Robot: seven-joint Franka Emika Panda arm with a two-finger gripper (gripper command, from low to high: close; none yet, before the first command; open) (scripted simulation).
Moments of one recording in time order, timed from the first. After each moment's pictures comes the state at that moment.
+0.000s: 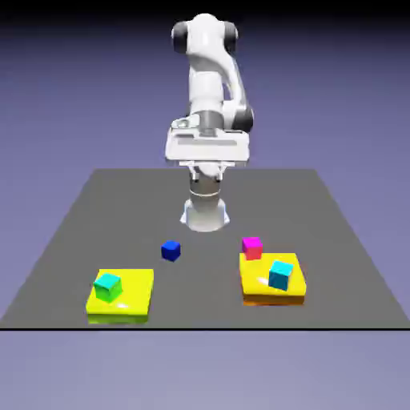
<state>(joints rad) 0.01 -0.53 -0.04 -2.82 0.00 2.99 0.75</state>
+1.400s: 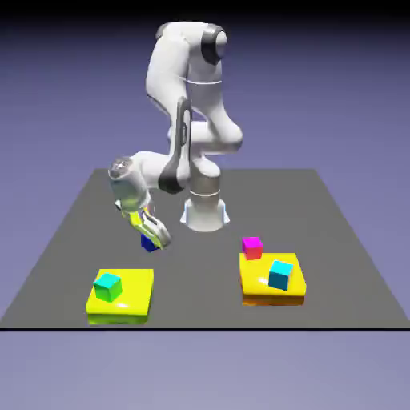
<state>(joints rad) -0.15 0.05 -0.38 -2.60 0.15 2.36 1.18</state>
